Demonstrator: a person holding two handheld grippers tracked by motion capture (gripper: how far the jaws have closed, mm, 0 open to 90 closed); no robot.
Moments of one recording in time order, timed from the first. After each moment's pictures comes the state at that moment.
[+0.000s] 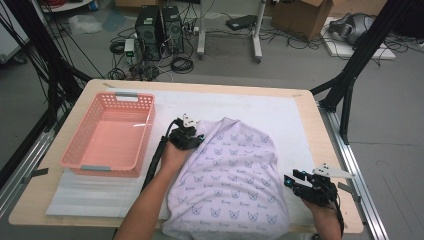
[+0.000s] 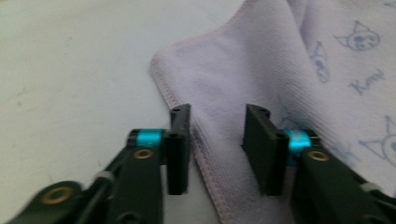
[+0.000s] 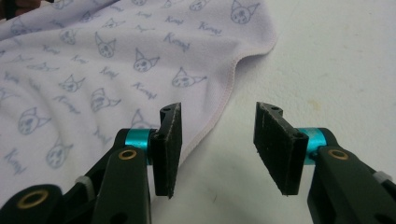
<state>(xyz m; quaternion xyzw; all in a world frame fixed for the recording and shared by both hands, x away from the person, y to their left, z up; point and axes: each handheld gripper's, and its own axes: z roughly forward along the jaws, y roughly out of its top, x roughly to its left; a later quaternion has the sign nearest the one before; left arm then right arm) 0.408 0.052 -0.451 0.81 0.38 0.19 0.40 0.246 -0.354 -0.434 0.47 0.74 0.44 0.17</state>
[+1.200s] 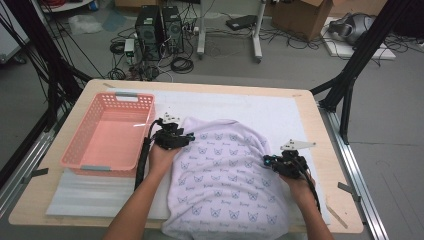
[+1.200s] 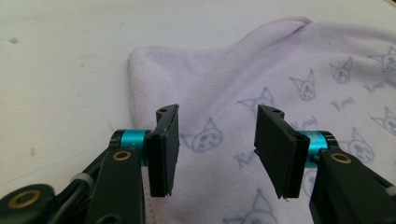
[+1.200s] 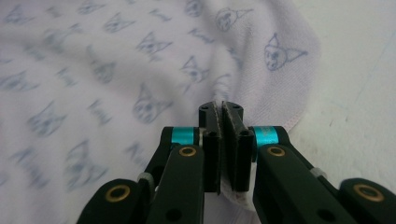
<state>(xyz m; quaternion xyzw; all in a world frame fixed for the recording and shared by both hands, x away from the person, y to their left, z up) 0.396 0.096 -0.436 0.75 0.46 0.15 0.45 0.317 -0.304 -0.436 0.41 0.81 0.40 0.13</state>
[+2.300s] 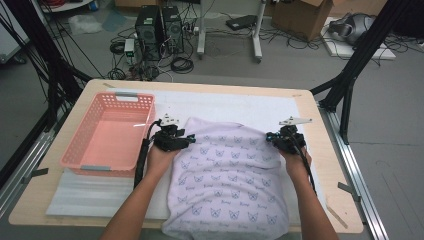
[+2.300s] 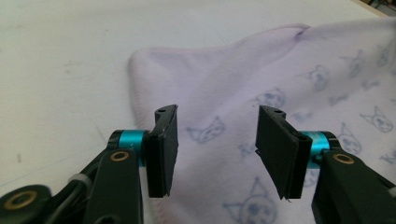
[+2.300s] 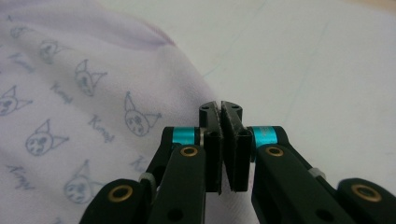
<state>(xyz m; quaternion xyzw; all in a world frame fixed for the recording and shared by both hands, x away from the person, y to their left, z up) 0.390 0.103 -0.439 0.75 0.44 0.15 0.47 0.385 -0.303 -0.414 0.45 0.78 0.37 0.22</state>
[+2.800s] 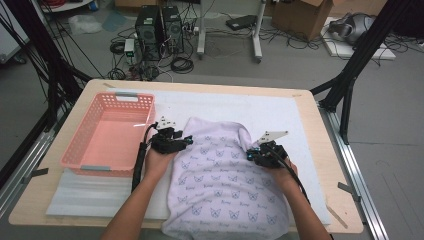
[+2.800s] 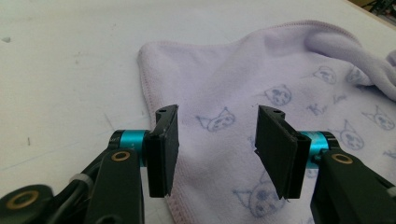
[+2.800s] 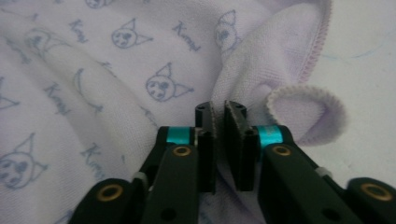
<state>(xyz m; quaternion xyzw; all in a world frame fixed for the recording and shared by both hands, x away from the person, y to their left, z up) 0.385 0.108 -0.442 0.74 0.44 0.15 0.48 0.358 -0.254 -0.439 0.34 0.86 0.37 0.13</state>
